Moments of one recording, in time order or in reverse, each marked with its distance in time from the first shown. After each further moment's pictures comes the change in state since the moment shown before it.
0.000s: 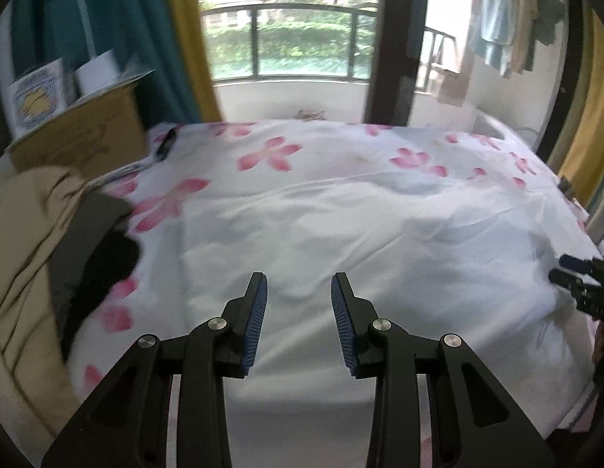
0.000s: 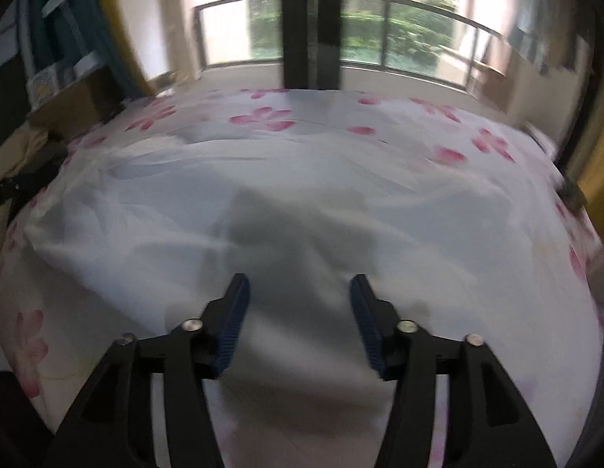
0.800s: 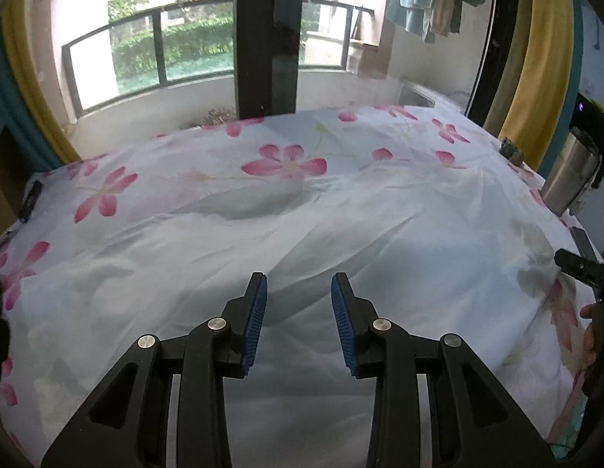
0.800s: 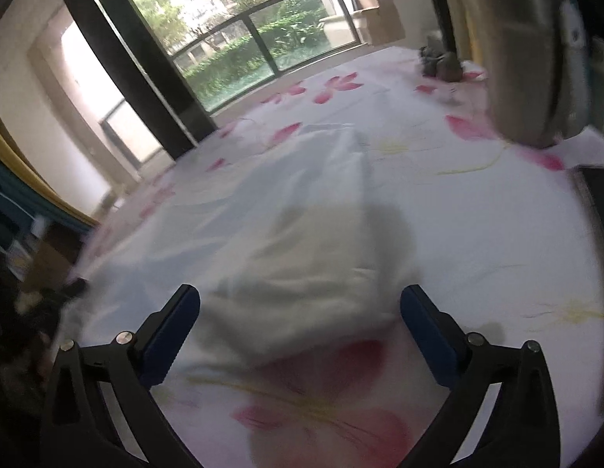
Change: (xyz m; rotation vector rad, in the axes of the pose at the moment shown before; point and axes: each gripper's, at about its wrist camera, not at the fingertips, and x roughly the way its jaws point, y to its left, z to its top) left arm 0.069 -0.135 0.032 0.171 0.048 -0.214; right arm -0.027 -0.127 -0.039 0.545 -0.091 0.055
